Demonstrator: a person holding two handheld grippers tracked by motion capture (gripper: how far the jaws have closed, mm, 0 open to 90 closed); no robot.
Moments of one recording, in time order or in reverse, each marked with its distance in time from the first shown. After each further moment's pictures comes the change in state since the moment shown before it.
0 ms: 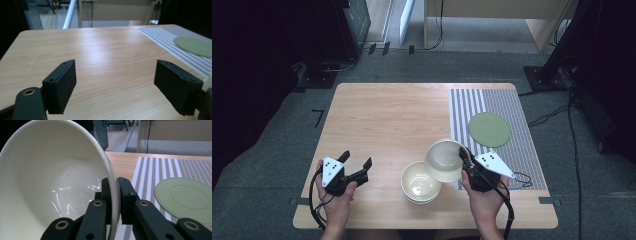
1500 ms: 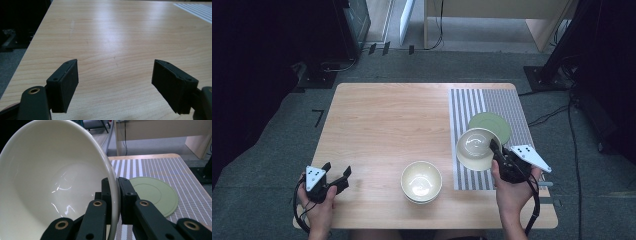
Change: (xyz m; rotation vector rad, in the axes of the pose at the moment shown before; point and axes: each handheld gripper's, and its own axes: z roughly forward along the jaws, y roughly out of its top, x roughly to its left) left arm 0.060 -0.050 -0.010 0.114 0.110 -0.030; right arm -0.072 0.013 -0.013 -0.026 -0.131 0.097
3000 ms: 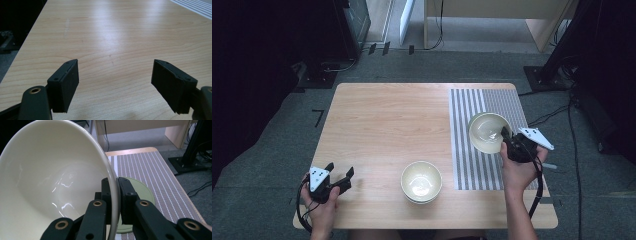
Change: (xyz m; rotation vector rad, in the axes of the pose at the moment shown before) left arm -0.005 -0.002 0.005 -0.002 -0.006 0.014; right arm -0.047 0.010 0.053 0.047 -0.131 0.062
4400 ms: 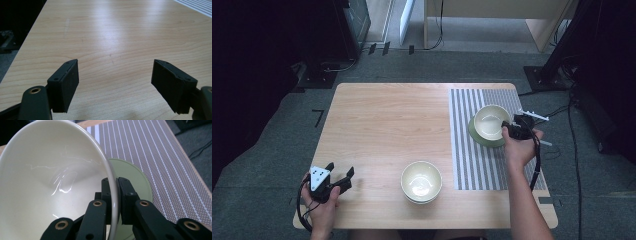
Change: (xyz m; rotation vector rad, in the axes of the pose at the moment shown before) left arm 0.000 0.001 0.001 0.008 0.004 0.004; right arm -0.038 0.016 0.088 0.292 -0.059 0.140
